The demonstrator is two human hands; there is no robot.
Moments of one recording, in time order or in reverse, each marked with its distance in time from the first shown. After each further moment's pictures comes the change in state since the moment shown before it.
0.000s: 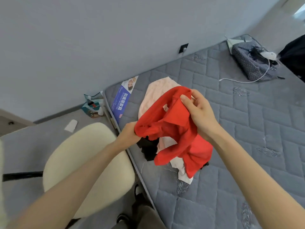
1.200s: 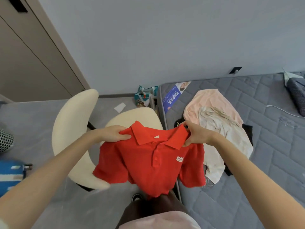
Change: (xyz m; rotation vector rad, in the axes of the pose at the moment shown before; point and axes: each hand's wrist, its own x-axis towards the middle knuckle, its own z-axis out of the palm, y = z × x) left_hand -0.268 -0.020 -0.183 0.117 -0.307 -0.534; right_hand -0.109 -0.013 0.140 -0.782 -0.885 0.347
